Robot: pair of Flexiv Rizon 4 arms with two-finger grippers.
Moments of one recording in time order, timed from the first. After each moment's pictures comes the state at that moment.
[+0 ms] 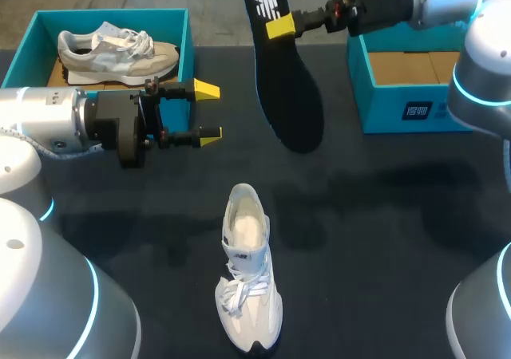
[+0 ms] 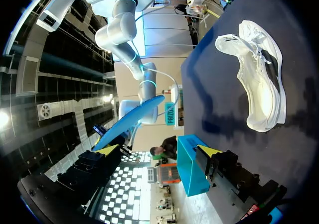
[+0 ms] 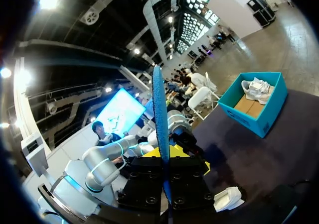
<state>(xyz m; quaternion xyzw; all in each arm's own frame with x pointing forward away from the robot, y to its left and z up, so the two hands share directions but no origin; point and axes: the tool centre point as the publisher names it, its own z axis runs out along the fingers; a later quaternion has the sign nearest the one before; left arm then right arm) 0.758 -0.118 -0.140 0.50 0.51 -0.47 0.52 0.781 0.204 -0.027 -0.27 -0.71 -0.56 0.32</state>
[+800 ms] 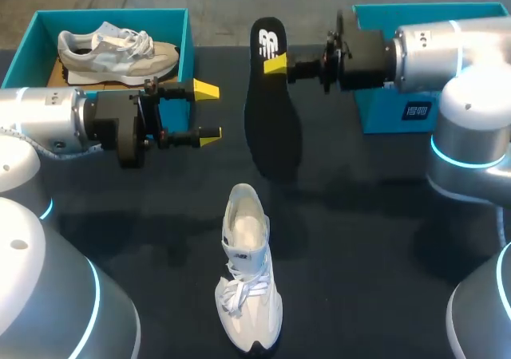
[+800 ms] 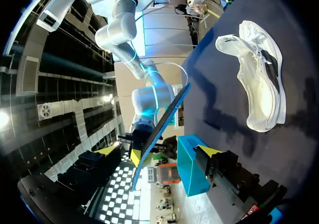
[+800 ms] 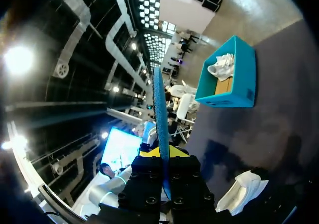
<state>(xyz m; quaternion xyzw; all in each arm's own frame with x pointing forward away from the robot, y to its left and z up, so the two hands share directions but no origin) 0.757 -0.117 -0.140 0.50 0.51 -0.47 0.52 0.802 0.213 -0.106 -0.46 -0.58 -0.56 0.38</state>
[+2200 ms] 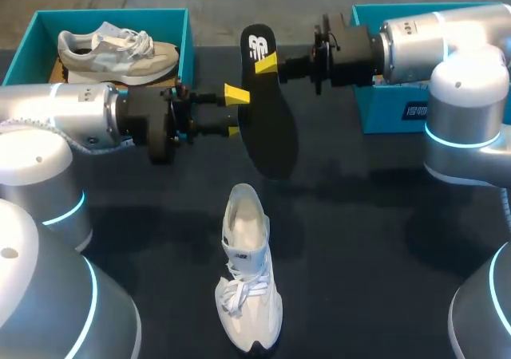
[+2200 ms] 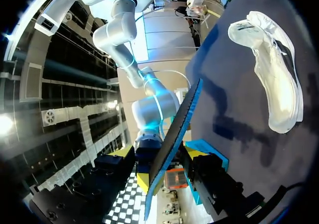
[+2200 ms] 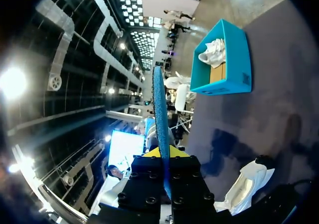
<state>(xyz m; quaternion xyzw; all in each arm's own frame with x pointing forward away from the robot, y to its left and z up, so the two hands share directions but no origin) 0.756 -0.166 -0.132 0.51 0.48 -0.48 0.53 0.811 0.223 -0.113 -0.48 -0.57 -0.50 0.43</state>
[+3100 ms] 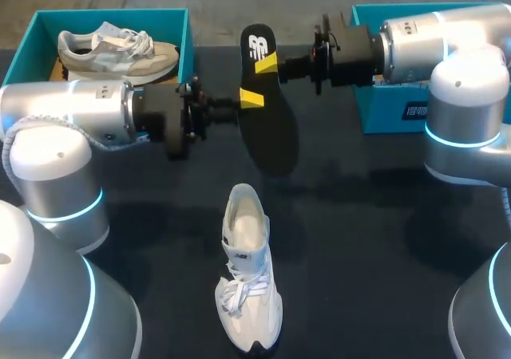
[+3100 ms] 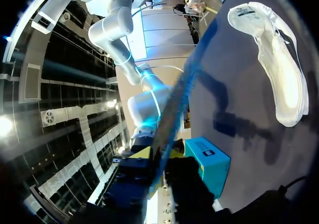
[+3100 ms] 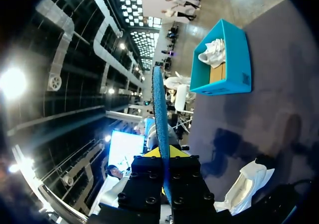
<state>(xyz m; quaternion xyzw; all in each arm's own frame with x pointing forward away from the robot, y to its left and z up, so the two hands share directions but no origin) 0.770 -0.186 -0.137 0.51 0.48 -0.47 0.53 0.811 0.223 -0.113 -0.48 -0.57 -0.50 0.43</state>
